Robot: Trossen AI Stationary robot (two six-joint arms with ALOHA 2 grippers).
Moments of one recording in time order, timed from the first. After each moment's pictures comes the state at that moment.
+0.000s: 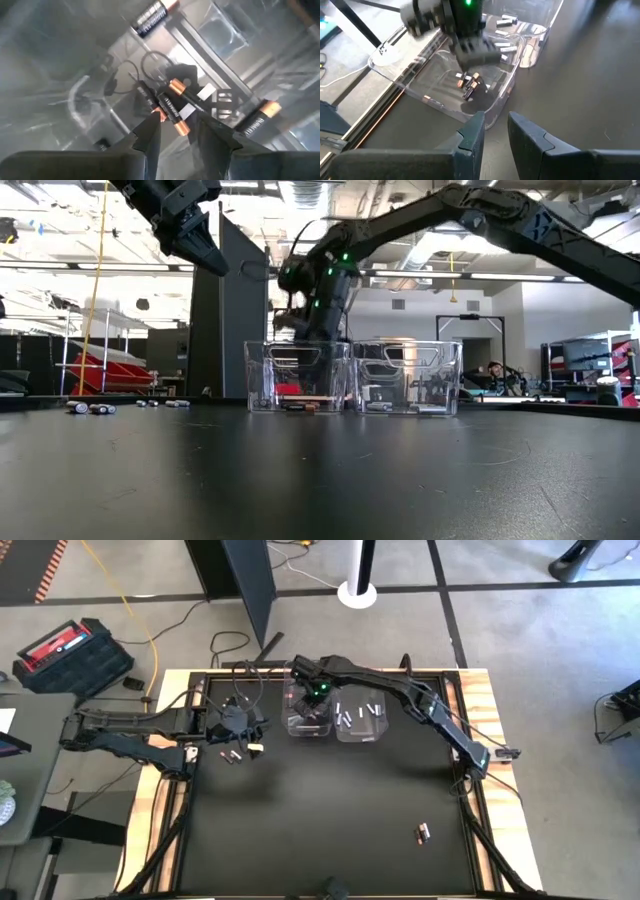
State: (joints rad) left arm 0.05 1.02 0.89 -0.54 -0.46 -0.17; right arm -0.42 2.42 2.26 -1.06 -0.03 0.31
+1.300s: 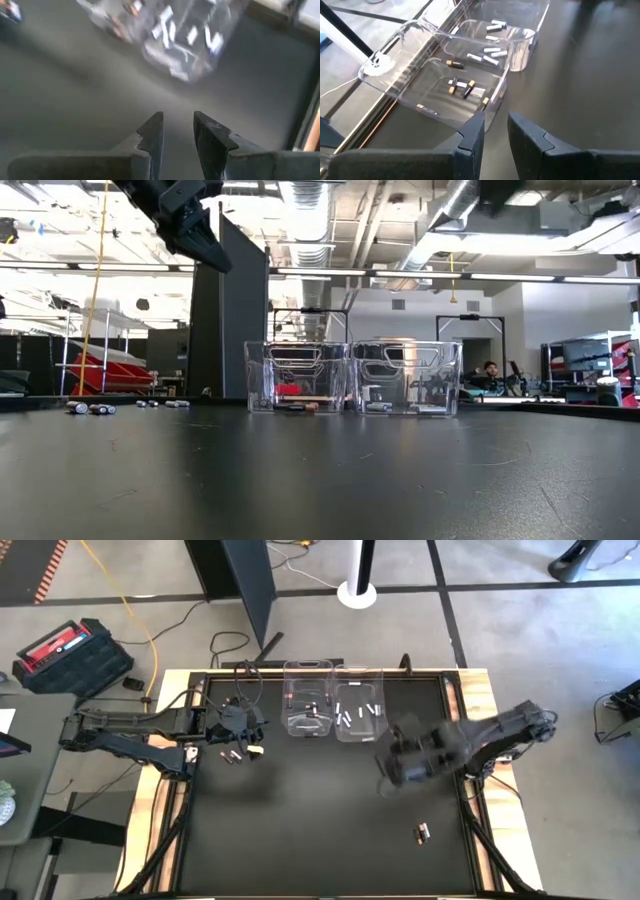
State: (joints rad) left arm 0.05 1.02 0.89 -0.51 -0.42 -0.12; right arm 0.34 1.49 1.61 -1.56 0.55 1.37
